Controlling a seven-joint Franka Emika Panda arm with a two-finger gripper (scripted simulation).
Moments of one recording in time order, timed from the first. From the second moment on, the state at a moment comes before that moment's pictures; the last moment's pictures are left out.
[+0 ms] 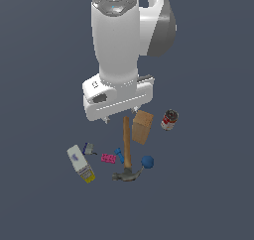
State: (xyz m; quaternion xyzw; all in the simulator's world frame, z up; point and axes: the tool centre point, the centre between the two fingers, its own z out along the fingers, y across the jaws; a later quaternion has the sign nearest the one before) arm 0.047 -0.020 0.272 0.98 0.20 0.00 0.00
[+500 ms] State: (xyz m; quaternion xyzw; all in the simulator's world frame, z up) arm 0.067 -0.037 0.224 0.95 0.32 0.00 0.01
